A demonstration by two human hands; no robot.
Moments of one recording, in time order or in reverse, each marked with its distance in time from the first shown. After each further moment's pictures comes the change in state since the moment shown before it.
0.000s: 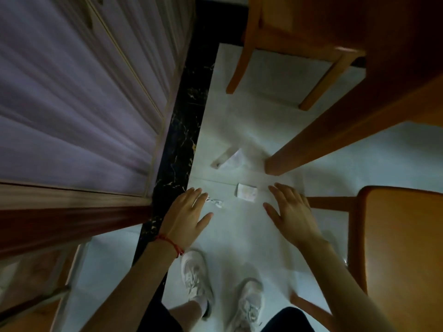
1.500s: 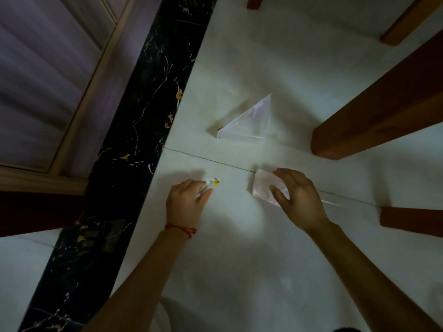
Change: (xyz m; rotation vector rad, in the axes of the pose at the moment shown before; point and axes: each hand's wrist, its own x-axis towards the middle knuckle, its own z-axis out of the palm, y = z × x) left_hand 0.072 -0.142 0.390 -0.228 0.294 -0.364; right_hand 0.194 0.148 0.356 0.240 0.151 -0.207
